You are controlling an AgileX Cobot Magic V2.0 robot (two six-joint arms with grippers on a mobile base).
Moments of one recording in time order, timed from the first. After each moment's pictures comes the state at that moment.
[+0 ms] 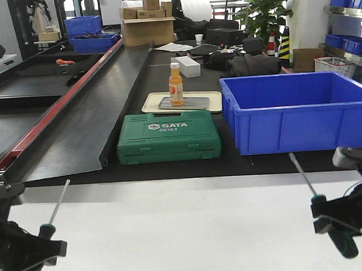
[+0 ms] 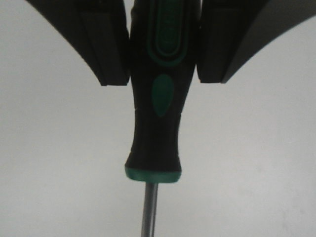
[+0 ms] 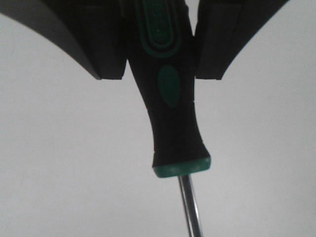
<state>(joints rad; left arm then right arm) -0.16 1.42 -1.02 -0.09 0.61 -0.07 -0.09 1.49 -1.14 0.37 0.75 -0.27</state>
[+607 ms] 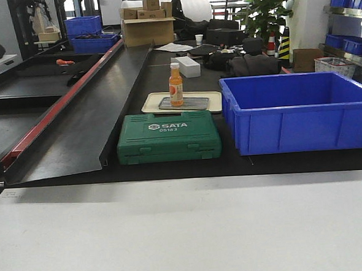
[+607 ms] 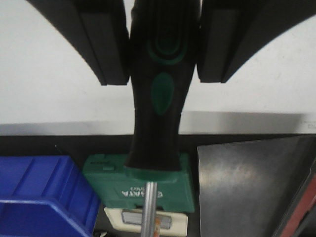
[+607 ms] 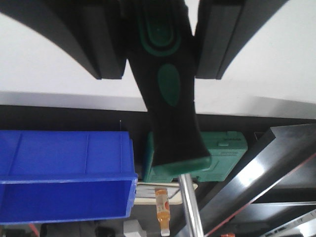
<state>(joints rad) -0.16 0.98 -1.02 -0.09 0.45 -0.03 -0.09 0.86 -0.99 0.46 0.54 -0.38</state>
